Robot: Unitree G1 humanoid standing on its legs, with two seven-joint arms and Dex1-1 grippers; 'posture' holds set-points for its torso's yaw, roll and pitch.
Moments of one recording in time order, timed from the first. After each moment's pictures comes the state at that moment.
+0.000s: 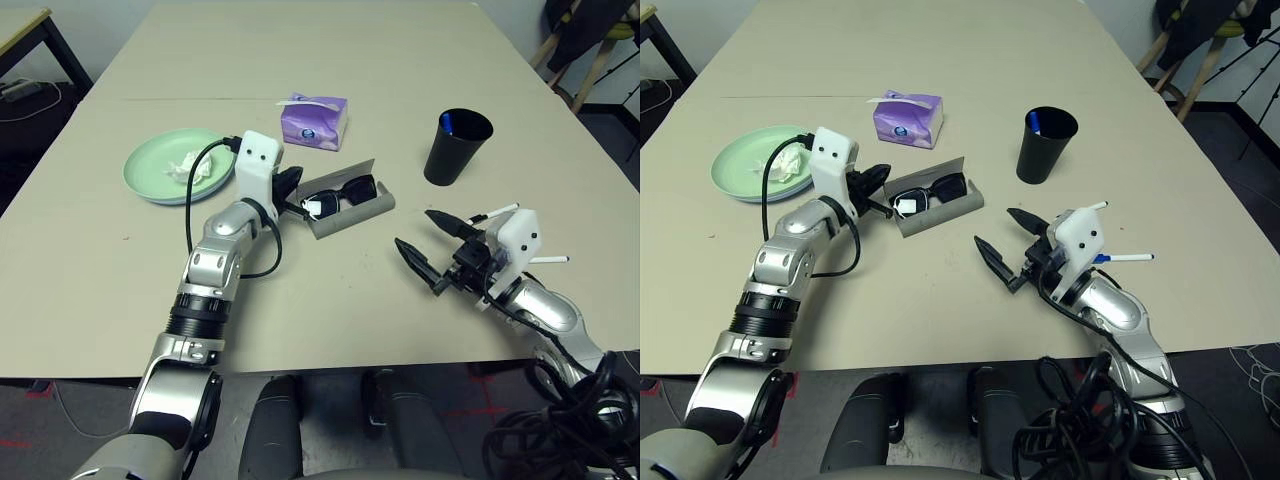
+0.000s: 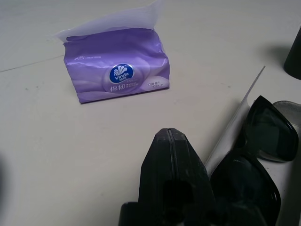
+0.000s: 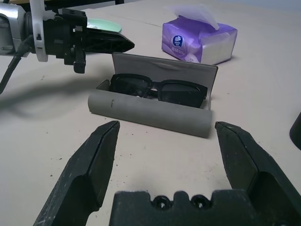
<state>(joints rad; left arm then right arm) -0.60 0.27 -0.04 0.17 -0.12 0.38 -0.38 -0.07 -0.34 -0.01 -0.26 0.29 0.15 0.62</state>
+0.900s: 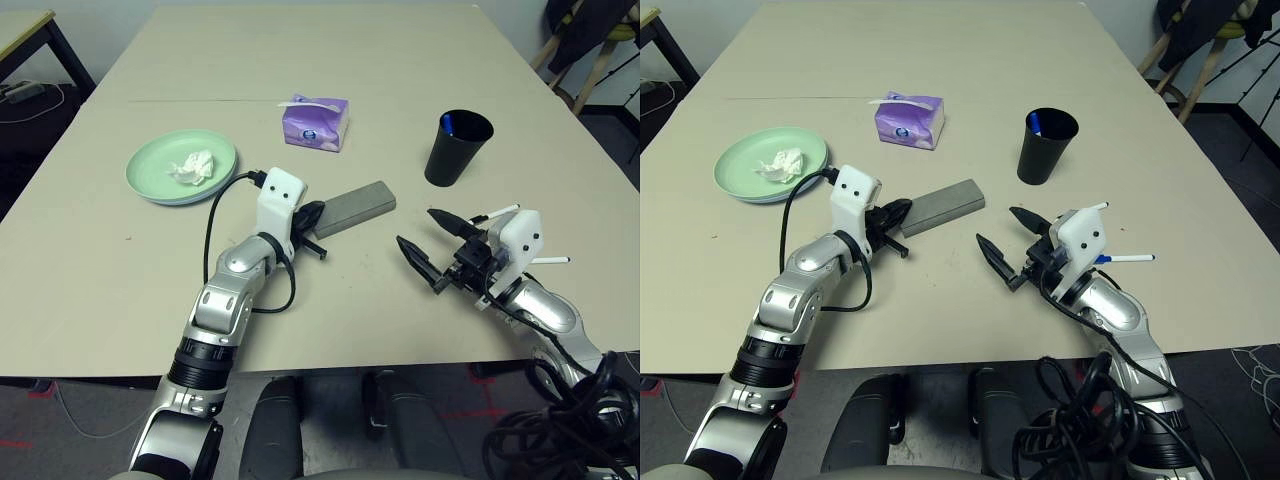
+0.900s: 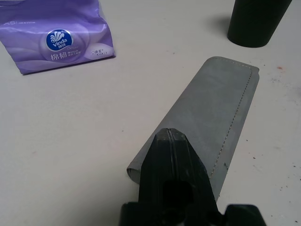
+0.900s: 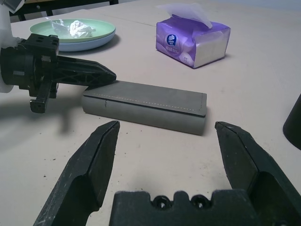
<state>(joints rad) -0.40 0.24 -0.12 -0.08 -0.11 0.51 -0.39 -0.07 -0.34 -0.01 -0.24 0.29 0.14 0.60</state>
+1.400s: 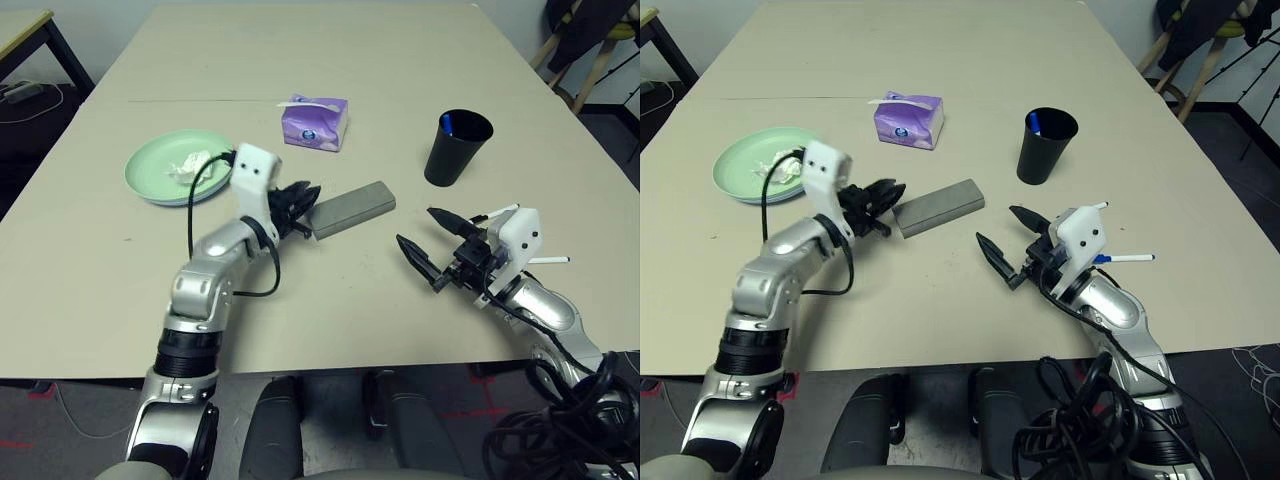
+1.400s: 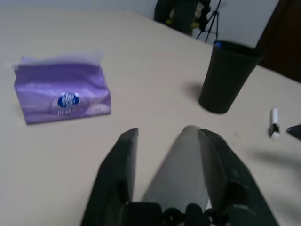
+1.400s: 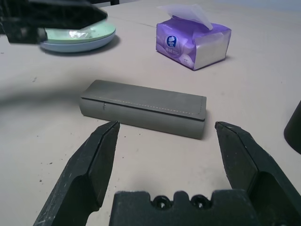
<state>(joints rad) -0.49 0.29 0.08 -0.23 -0.39 0.65 -0.51 -0.10 -0.35 -0.01 -0.23 0.29 0.14 0.61</state>
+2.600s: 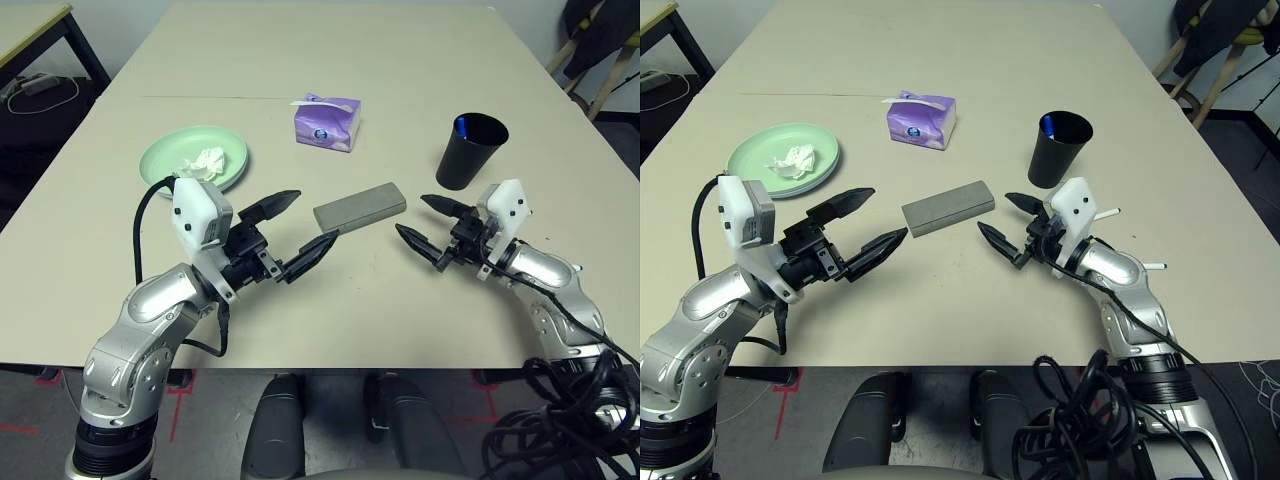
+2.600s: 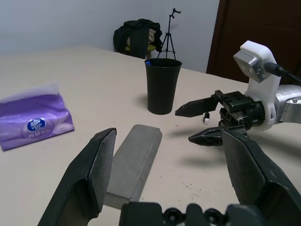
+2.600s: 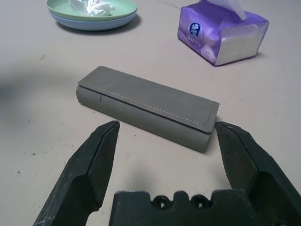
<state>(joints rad) -0.14 0.47 0.08 -0.62 -0.57 0.50 -0.63 -0.30 -0.44 -0.01 0.01 0.28 0.13 0.79</state>
